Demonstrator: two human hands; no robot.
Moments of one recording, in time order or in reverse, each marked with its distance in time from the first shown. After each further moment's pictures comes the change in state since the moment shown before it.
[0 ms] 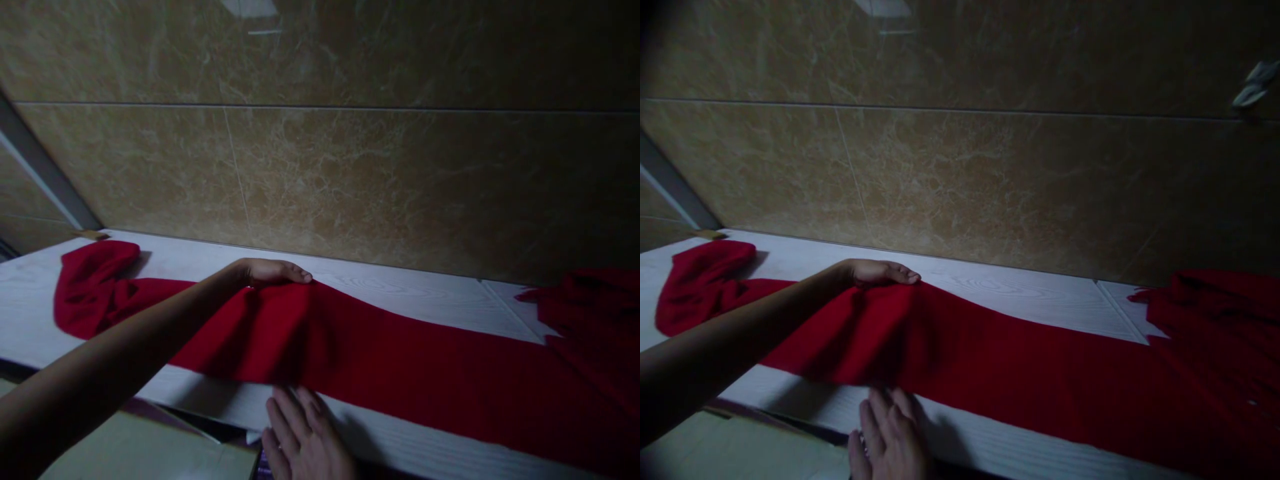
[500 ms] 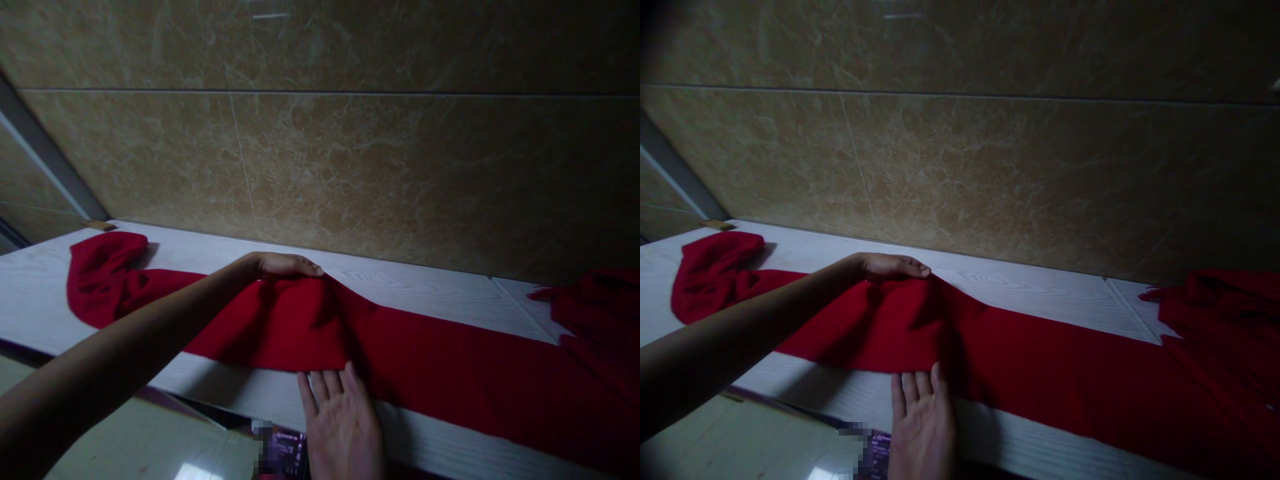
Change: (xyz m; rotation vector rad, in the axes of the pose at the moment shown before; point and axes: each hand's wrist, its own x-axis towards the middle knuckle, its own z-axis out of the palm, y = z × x) left_hand 0.011 -0.002 0.001 -0.008 -0.011 -0.017; right_hand 0.016 -0.023 0.014 0.127 0.030 -0.260
